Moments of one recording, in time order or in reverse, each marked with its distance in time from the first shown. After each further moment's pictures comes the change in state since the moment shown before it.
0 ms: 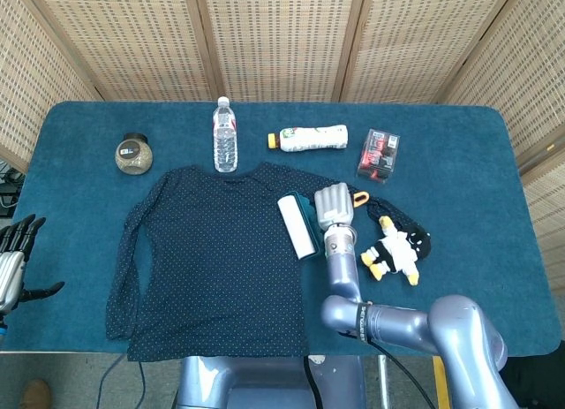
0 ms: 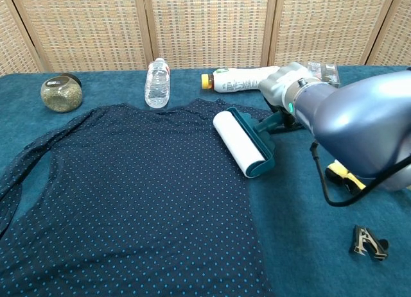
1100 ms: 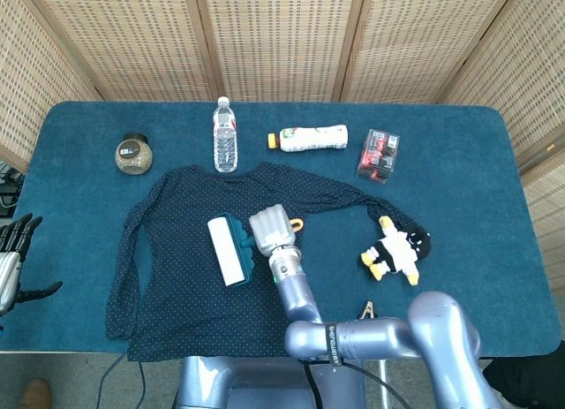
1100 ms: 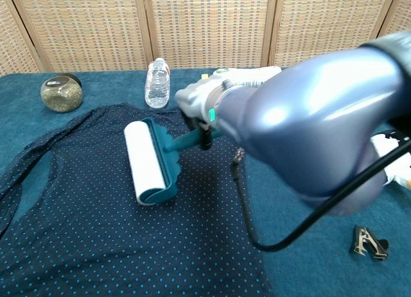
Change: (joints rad) left arm 0.010 0.014 -0.001 0.002 0.019 0.012 -0.041; right arm 0.138 -0.078 0.116 -0.195 0.021 -0.007 0.052
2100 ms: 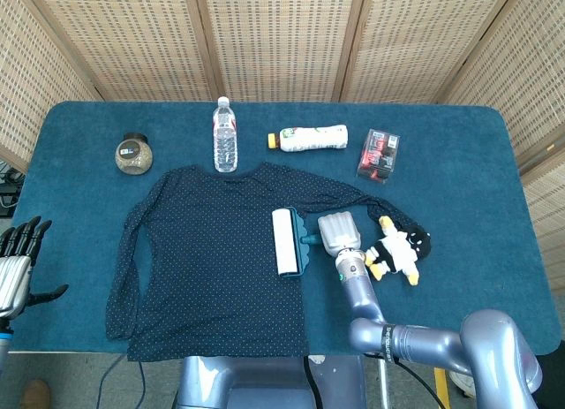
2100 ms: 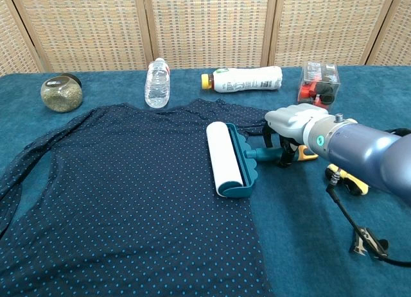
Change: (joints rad) left arm 0.011 -0.042 0.009 -0.020 0.021 0.046 0.132; right arm -0.339 0.127 -0.171 0.065 -0.244 -0.113 0.383
